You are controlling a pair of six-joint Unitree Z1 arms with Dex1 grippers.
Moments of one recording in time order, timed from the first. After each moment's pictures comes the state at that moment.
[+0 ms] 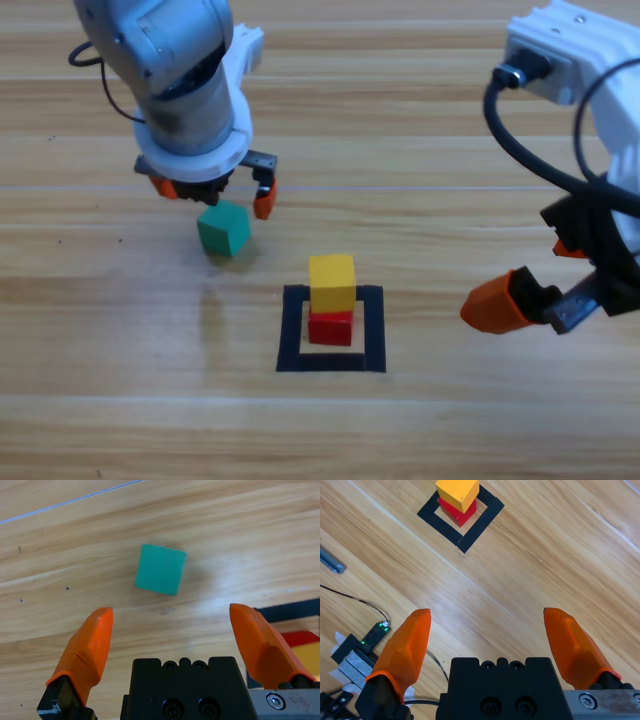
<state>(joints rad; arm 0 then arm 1) -0.69 2.05 -1.57 0.82 0.26 -0.51 1.14 1.59 -1.22 0.72 -0.19 0.39</state>
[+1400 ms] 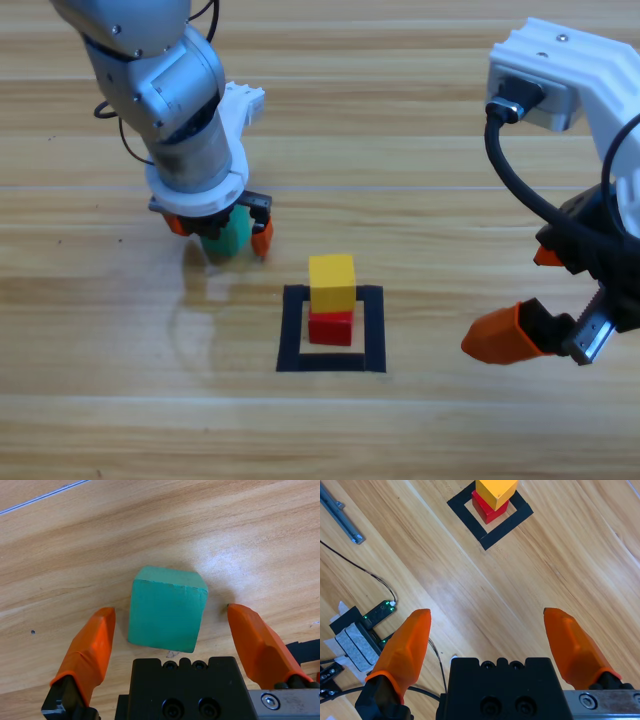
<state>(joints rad) -0.58 2.17 -1.49 0.65 0.14 -0.37 1.14 1.55 -1.18 0.66 -0.11 0.20</state>
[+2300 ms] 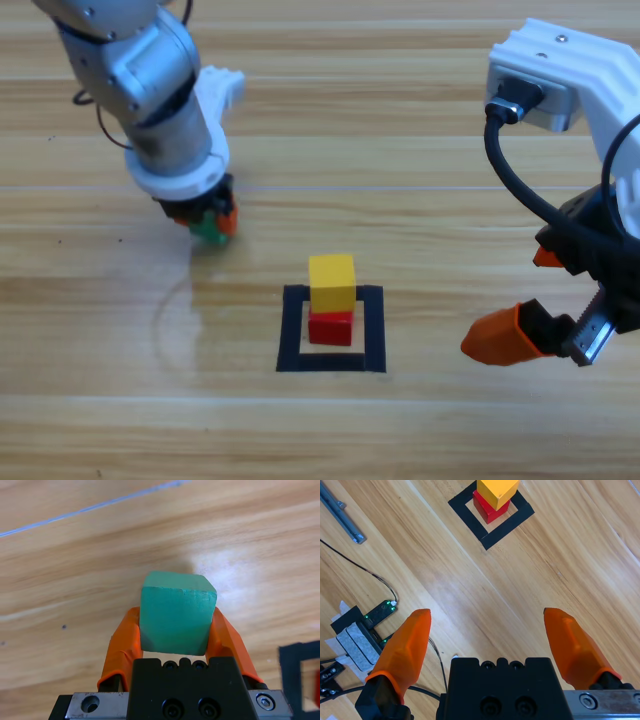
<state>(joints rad) -0.54 2.13 -1.47 0.64 0.13 -0.35 1.14 1.55 -1.18 0.66 -0.10 0.20</state>
